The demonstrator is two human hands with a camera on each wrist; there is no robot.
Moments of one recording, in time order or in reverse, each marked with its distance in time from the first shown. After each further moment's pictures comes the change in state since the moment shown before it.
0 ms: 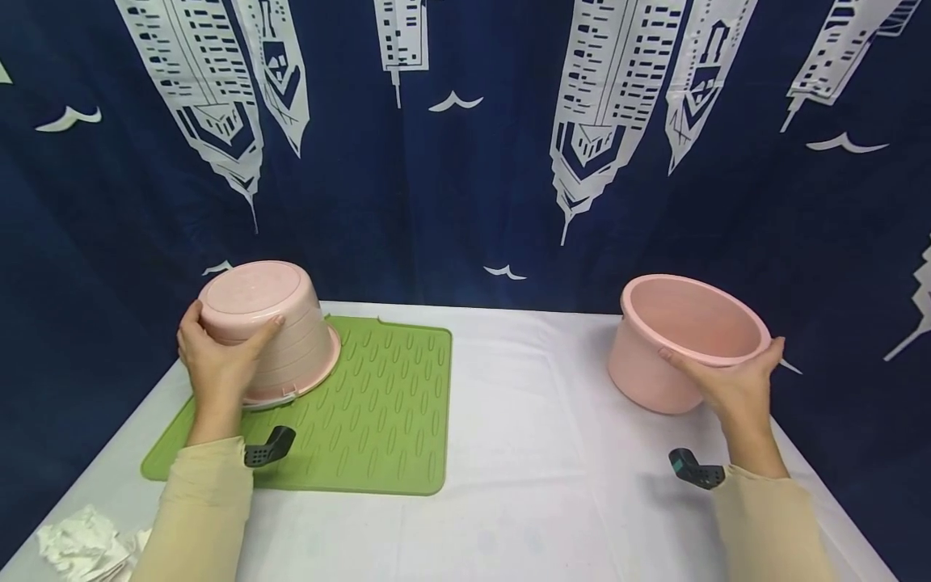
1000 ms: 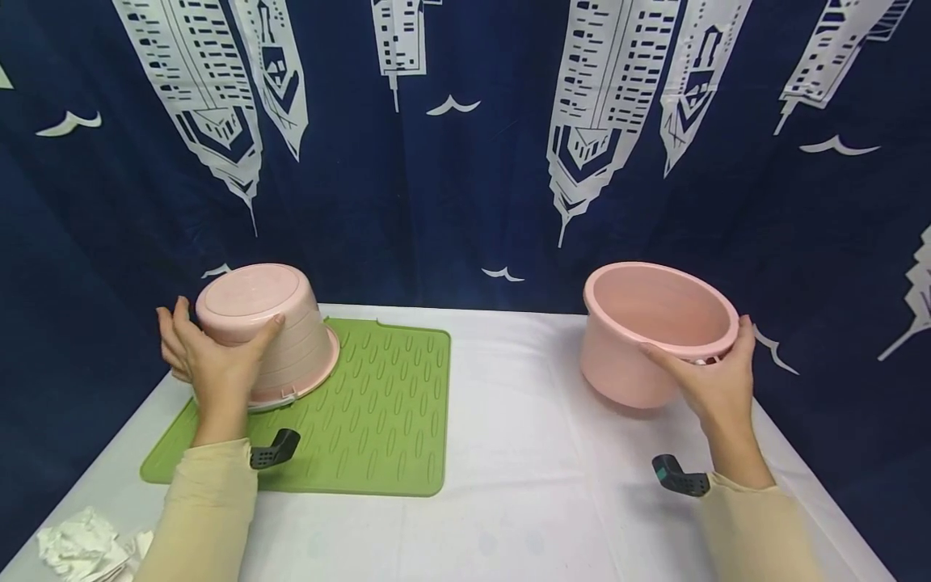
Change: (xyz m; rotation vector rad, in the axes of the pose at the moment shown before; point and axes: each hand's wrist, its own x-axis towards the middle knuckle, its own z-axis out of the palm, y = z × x) left_hand -0.008 0.007 0.004 -0.002 0.117 0.143; right_hand -0.026 -0.026 0.013 0.065 0.011 -0.157
